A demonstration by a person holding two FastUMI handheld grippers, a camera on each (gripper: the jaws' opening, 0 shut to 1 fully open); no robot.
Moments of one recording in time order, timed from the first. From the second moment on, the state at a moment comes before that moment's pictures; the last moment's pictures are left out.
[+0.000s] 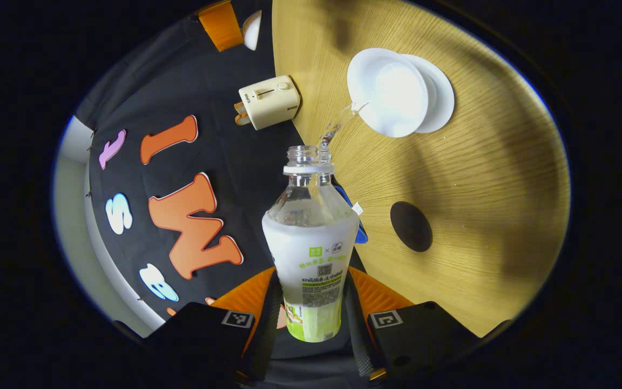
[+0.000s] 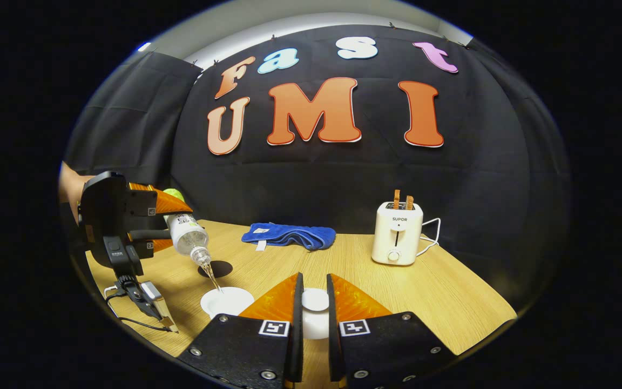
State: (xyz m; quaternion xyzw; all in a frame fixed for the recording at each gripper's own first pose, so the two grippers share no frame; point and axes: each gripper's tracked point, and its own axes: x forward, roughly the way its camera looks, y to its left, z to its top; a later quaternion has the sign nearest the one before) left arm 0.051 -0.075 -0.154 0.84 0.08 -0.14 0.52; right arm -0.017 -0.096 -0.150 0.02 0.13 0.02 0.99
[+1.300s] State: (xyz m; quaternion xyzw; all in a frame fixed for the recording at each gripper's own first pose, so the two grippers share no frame) left arm 0.057 -0.106 -0.087 0.91 0.01 -0.12 0.40; right arm -0.016 -0.094 -0.155 0.02 0.13 0.02 0.99
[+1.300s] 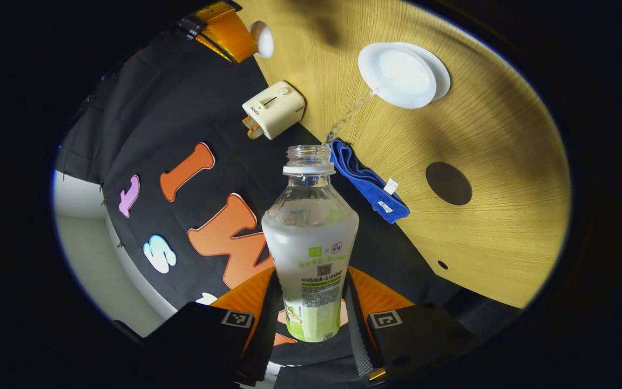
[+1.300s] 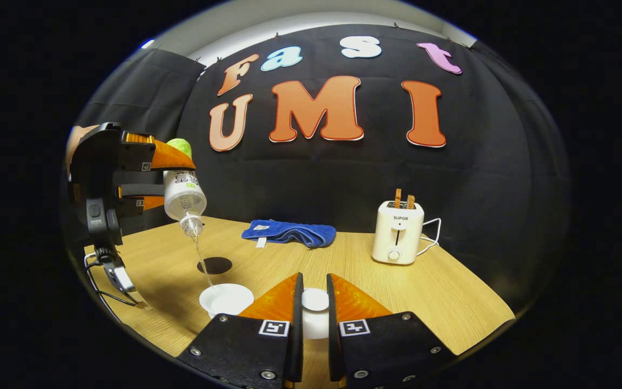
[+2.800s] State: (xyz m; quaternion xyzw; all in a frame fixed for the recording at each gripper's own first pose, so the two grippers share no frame) left arm 0.053 -0.130 -0.102 0.58 -0.08 -0.11 0.81; right arm 0.003 -0.072 -0.149 0.07 0.12 0.04 0.99
